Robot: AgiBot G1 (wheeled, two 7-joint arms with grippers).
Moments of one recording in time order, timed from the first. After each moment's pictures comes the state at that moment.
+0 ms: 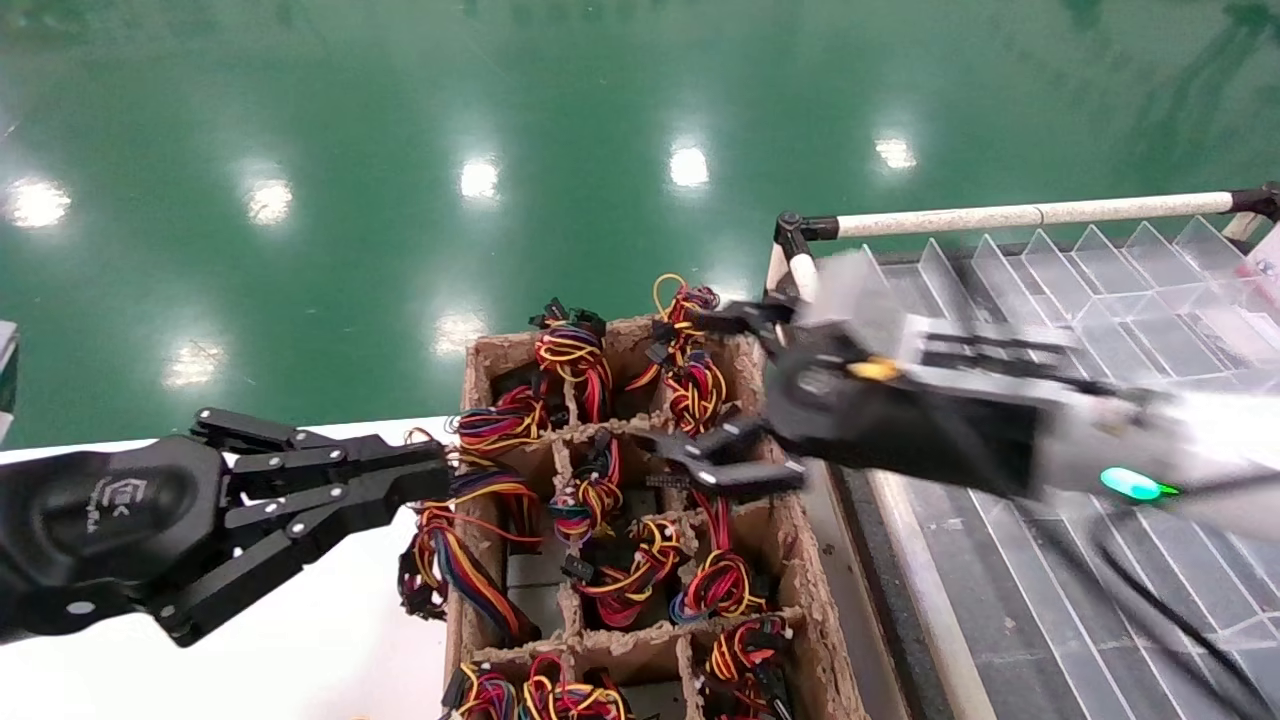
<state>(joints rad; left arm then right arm) -1.07 0.53 0.42 -1.20 0.59 1.38 -0.09 1.32 -0.87 -0.47 1.16 -1.21 -1.15 0.18</state>
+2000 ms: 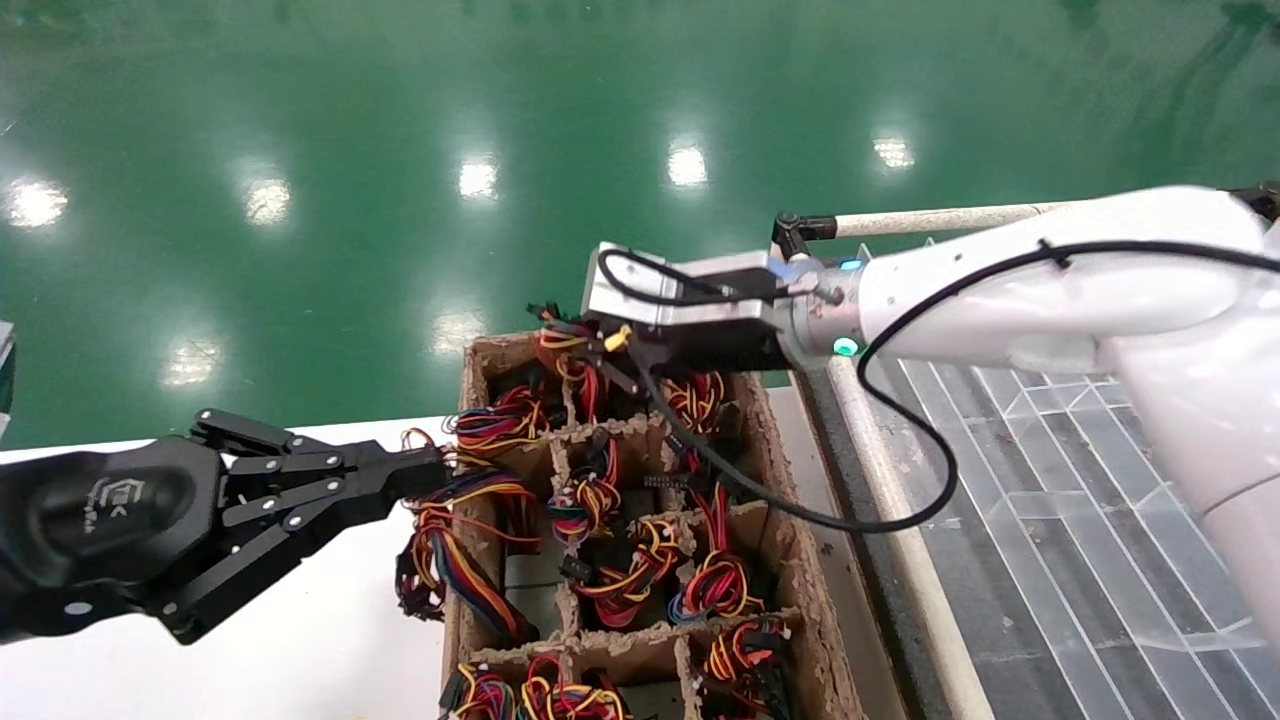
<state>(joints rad) -1.07 0.53 0.42 -1.20 0.59 1.38 -0.09 1.67 -1.25 -0.68 0.73 -1.59 -1.05 -0.07</state>
